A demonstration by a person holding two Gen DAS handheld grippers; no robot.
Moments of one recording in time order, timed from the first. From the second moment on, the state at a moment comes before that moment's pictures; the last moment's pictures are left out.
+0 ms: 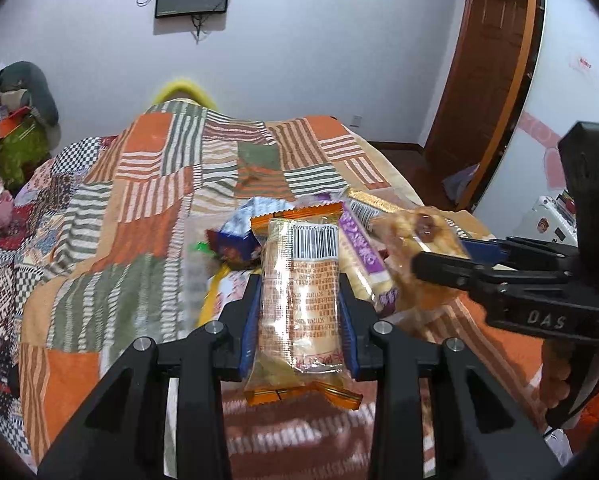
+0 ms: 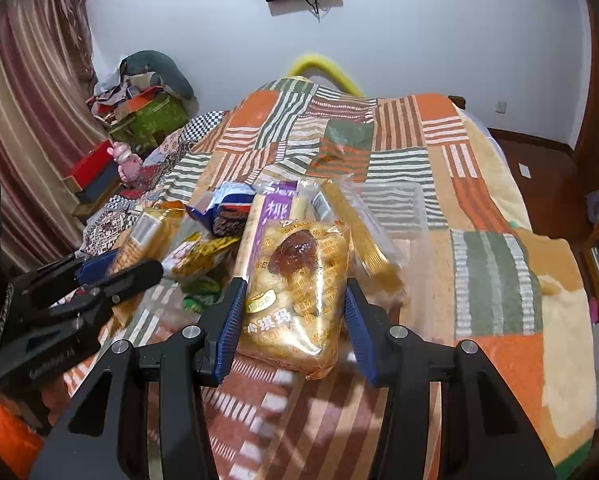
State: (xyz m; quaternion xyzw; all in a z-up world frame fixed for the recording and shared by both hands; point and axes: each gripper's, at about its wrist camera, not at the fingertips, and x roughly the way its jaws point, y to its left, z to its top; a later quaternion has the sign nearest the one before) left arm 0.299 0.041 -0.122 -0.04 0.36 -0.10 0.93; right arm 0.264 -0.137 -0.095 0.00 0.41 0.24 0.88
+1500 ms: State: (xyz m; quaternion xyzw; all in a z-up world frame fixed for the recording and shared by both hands) left arm 0.125 0.017 0.039 -0.02 0.14 -0.05 0.99; right arm 0.122 -0.175 0.051 0.00 0.20 0.24 0.95
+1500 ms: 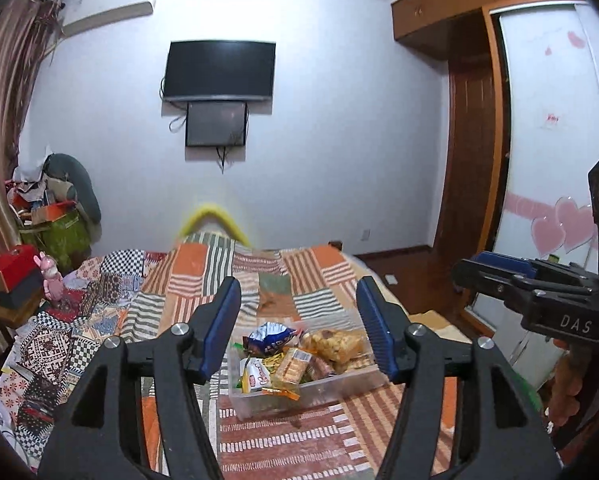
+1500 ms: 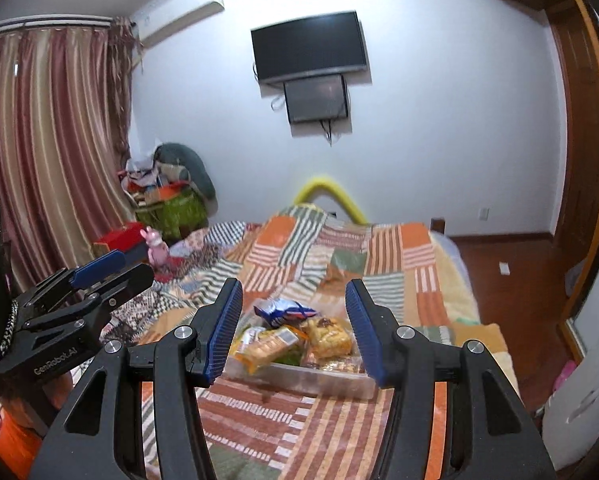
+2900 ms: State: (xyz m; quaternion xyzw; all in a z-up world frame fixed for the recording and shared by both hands) left arm 0.077 0.006 0.039 -0.02 0.10 -0.03 0.99; right arm 0.066 -0.181 0.051 0.00 0.14 0.20 0.97
